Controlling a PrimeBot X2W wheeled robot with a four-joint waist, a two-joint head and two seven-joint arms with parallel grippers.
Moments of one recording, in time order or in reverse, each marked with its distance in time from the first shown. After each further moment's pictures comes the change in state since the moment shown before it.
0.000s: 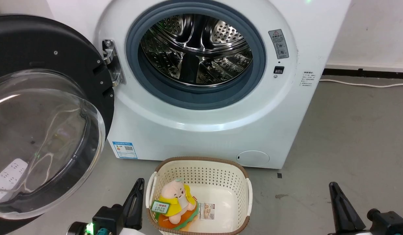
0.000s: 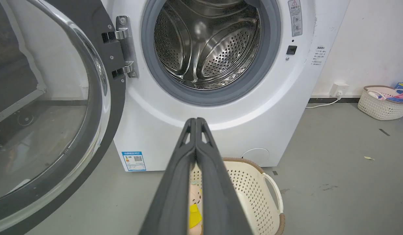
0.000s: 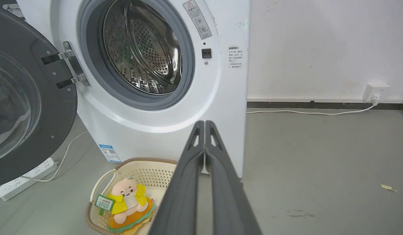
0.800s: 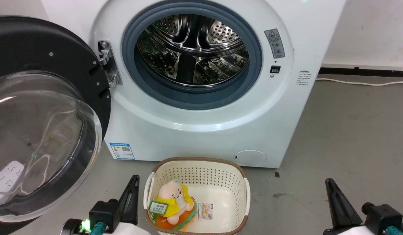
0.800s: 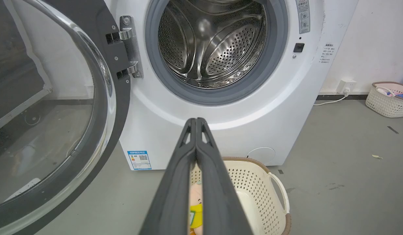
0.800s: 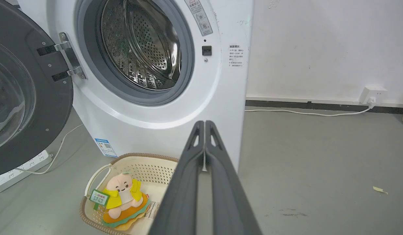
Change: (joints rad) left arm -0.010 -0.004 0.029 -0.021 0.019 0.005 0.049; right arm -0.025 0.000 0.006 -0.002 -0.035 0.000 0.050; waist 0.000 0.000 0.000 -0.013
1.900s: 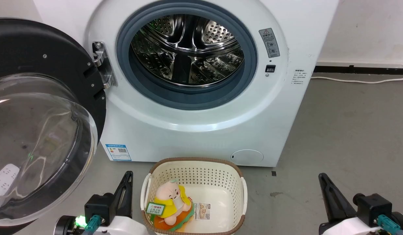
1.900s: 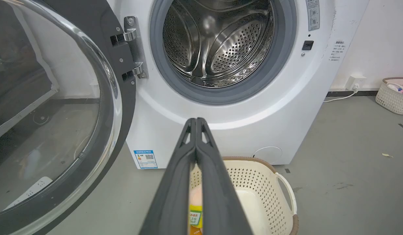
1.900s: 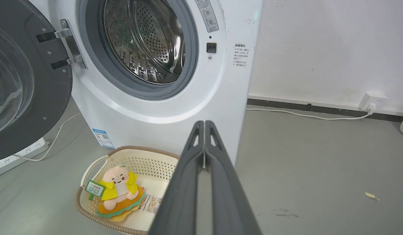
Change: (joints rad) left arm -0.012 -0.008 0.036 -0.029 0.027 0.008 0.065; right arm -0.038 0.000 0.010 -0.006 -0.054 0.000 0.067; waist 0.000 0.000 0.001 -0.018
